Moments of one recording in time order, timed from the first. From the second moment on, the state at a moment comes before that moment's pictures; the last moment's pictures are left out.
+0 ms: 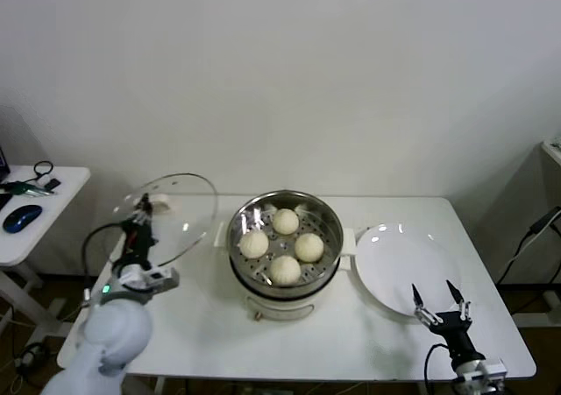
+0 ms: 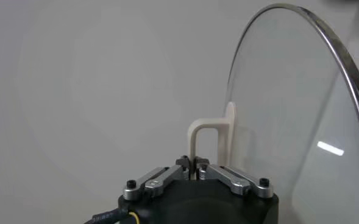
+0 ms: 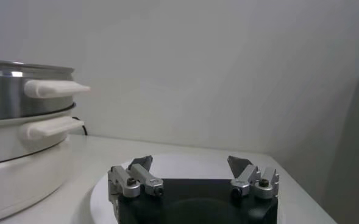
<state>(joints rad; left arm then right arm) 1.20 -1.08 -0.38 -2.02 0.98 0.53 0.08 -1.56 1.15 0.63 1.68 0.36 0.27 -0.08</state>
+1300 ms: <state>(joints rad) 1.04 -1.60 0.13 -1.81 1.62 0.66 0.22 -1.54 1.15 0.64 1.61 0.36 0.35 -0.09</state>
